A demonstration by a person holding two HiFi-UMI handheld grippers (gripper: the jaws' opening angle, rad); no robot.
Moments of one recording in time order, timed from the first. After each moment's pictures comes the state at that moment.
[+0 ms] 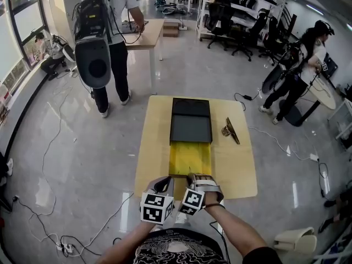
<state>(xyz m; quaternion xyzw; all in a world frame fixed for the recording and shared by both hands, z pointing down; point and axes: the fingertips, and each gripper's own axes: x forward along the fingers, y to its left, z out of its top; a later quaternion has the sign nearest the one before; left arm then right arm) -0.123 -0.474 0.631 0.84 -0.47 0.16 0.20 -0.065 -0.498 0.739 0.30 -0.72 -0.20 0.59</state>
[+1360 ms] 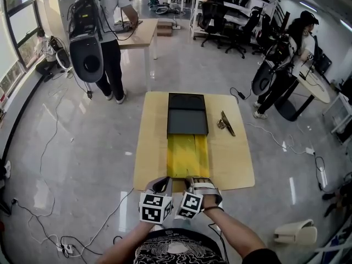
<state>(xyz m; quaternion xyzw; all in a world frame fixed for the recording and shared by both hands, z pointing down) -0.082 -0.291 0.572 0.85 -0.46 0.17 0.21 -0.026 -0.301 0.678 0.31 -0.72 -0.20 0.59</state>
